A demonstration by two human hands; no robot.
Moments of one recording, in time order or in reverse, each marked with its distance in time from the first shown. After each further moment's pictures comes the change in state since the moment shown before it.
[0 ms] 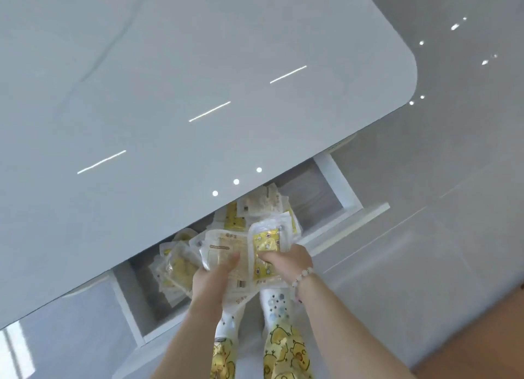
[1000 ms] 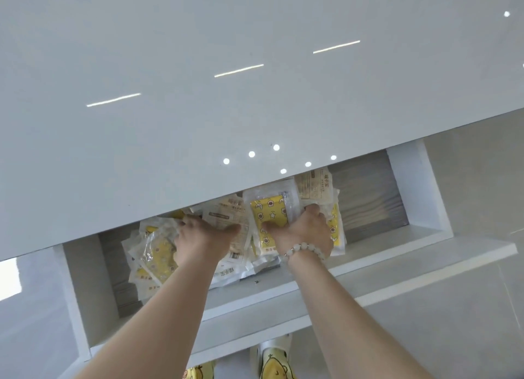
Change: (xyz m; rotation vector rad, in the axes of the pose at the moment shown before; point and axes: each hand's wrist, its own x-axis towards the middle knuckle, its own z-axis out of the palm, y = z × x) left_hand 0.174 0.007 0.017 0.753 0.318 0.128; right_hand 0.163 -0.012 0.067 -0.595 0.339 -0.136
